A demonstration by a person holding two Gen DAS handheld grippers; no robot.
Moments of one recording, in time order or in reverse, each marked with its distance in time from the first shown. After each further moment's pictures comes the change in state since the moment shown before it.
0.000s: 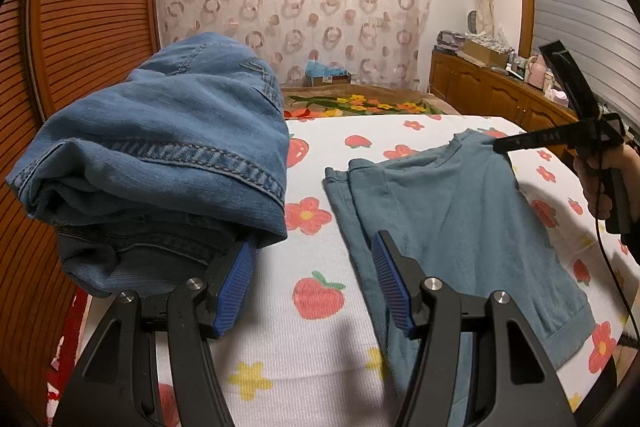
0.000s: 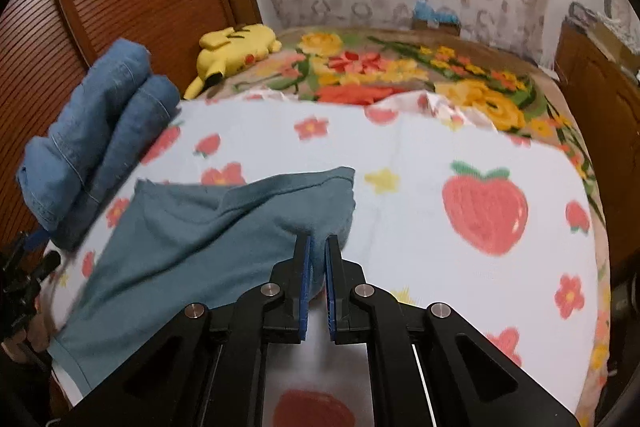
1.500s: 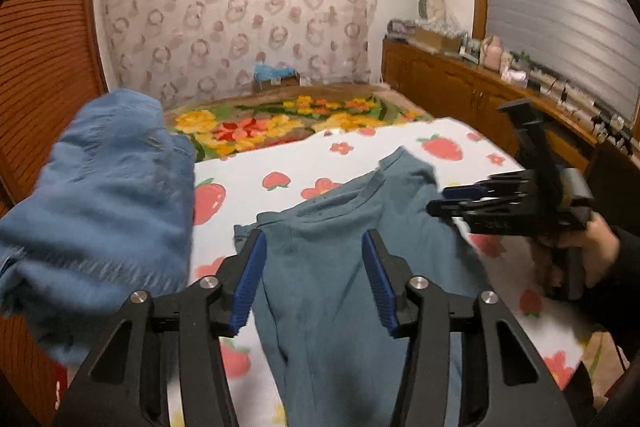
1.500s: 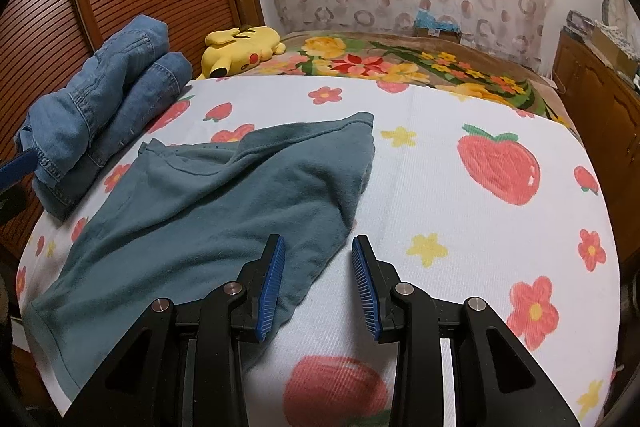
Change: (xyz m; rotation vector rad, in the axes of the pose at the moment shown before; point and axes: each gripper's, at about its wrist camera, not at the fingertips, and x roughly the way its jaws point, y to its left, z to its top) left arm 0.022 -0.070 0.058 0.114 0.041 -0.128; right arm -0.004 0.012 -0.038 -0.029 -0.049 -0.011
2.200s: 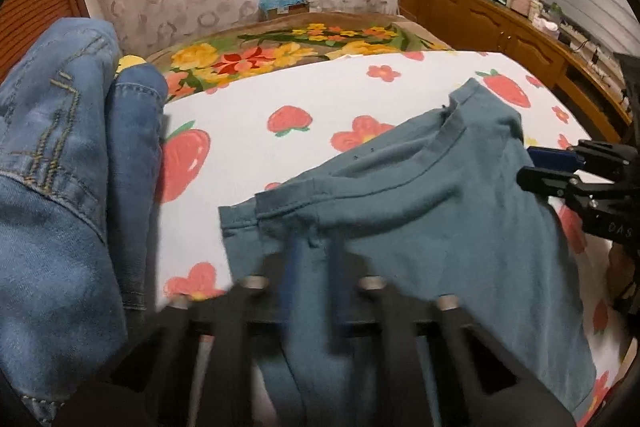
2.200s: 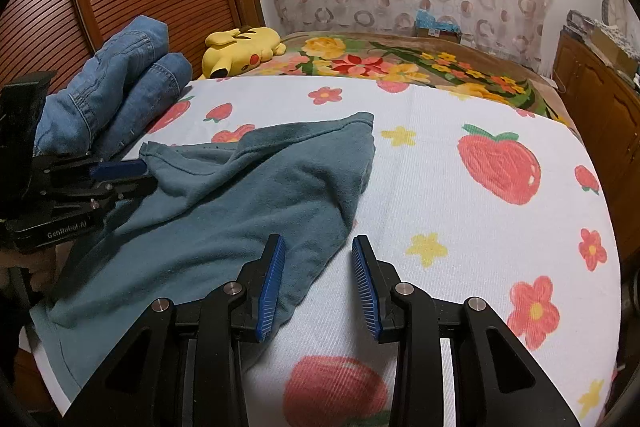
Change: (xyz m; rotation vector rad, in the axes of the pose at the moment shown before) left arm 0.096 0.007 -0.003 0.004 0.244 0.058; right arm -0.001 0.000 0.000 -0.001 0.000 0.001
